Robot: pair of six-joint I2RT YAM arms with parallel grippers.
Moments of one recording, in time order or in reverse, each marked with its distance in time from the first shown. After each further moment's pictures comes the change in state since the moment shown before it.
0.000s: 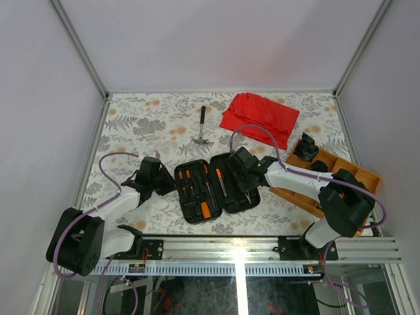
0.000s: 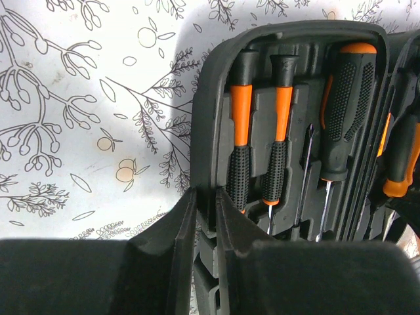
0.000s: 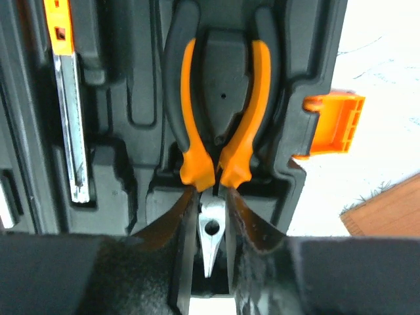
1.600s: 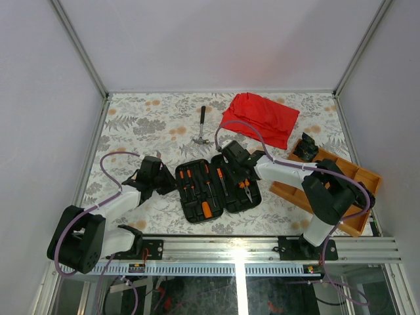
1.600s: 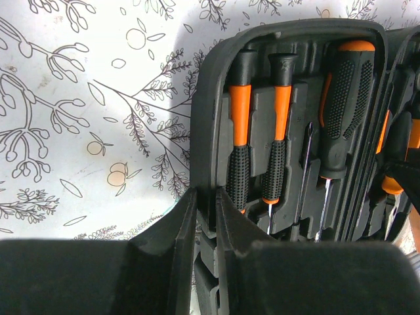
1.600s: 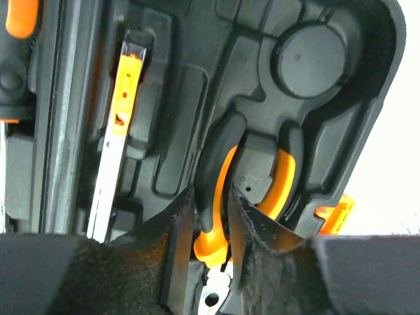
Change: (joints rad) left arm -0.001 0.019 0.006 0.016 0.016 0.000; right arm -0.005 0.137 0.104 0.099 -0.023 -0.245
